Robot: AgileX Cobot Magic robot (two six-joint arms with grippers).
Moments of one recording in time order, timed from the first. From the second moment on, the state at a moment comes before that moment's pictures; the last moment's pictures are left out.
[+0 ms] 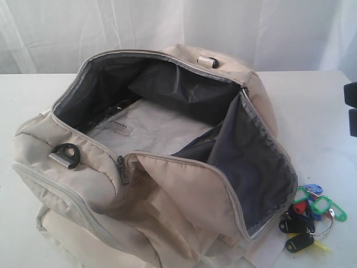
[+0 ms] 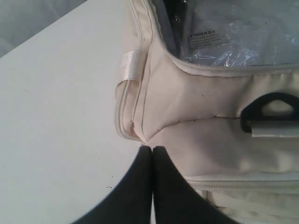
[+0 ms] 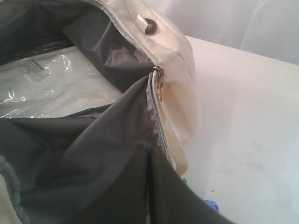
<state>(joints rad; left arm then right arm) -0.47 0.81 -0.70 0.28 0.64 0.02 0.54 0.72 -0.82 -0.05 0.70 0.04</state>
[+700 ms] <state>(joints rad) -0.18 0.51 -0.70 0.27 0.66 0.02 0.54 0.72 -0.82 -0.05 0.70 0.04</state>
